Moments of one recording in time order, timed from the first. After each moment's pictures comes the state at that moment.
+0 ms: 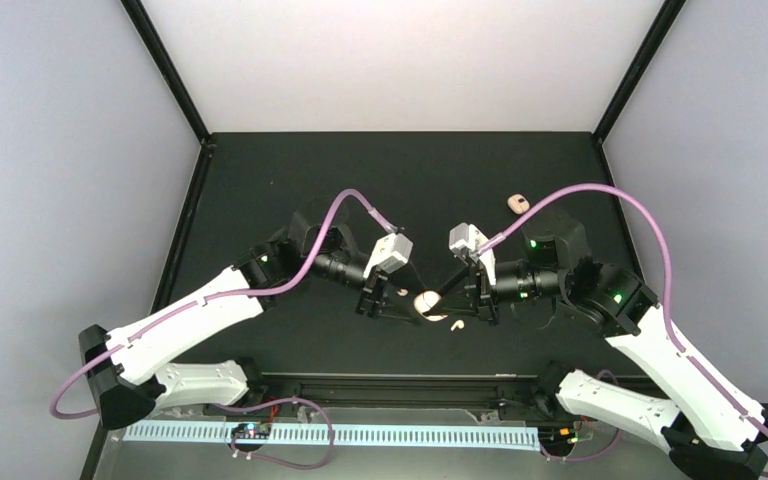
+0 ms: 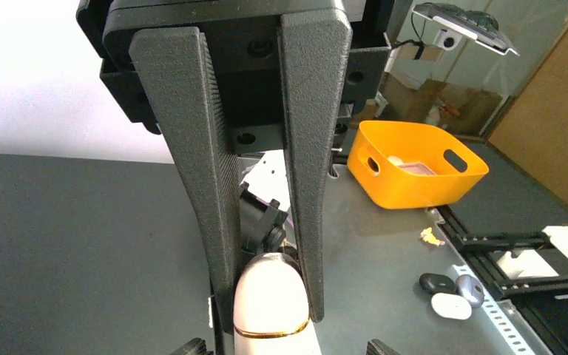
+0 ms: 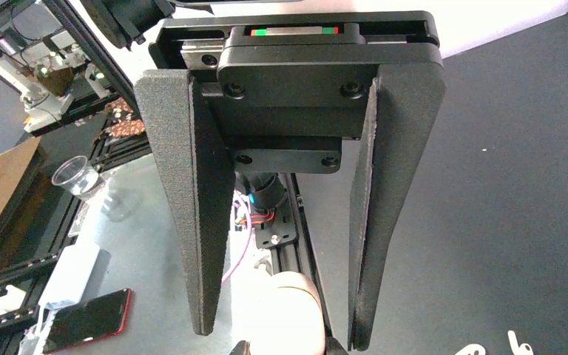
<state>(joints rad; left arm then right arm) -0.93 1.14 1.11 -0.26 0.92 -0.02 0.81 0.87 1.19 -0.79 -0.70 0.05</state>
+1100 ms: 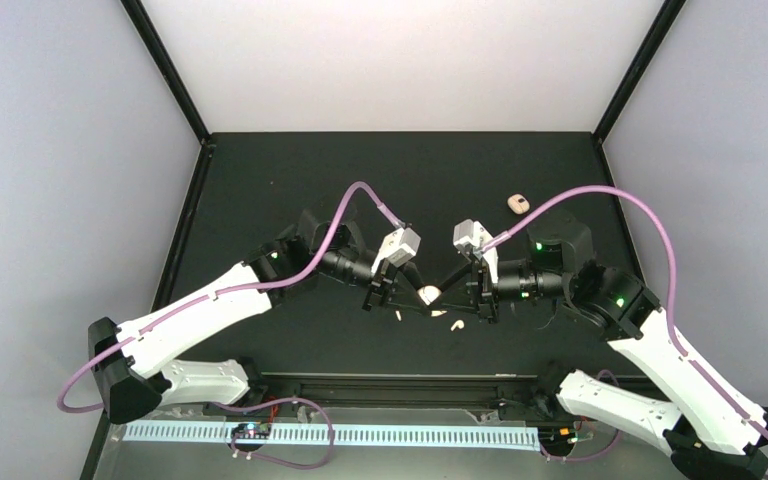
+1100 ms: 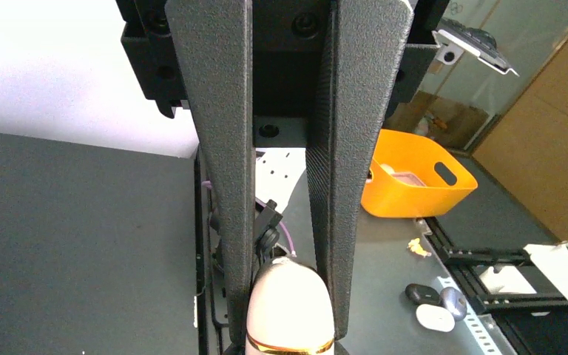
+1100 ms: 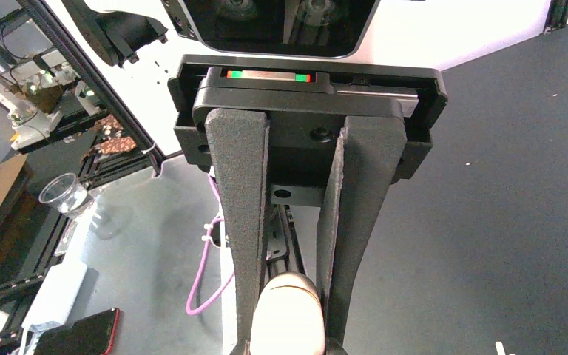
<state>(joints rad) -0.92 1.19 1.12 -0.22 0.93 -0.12 0.81 0.85 1.16 -0.72 -0.67 0.08</state>
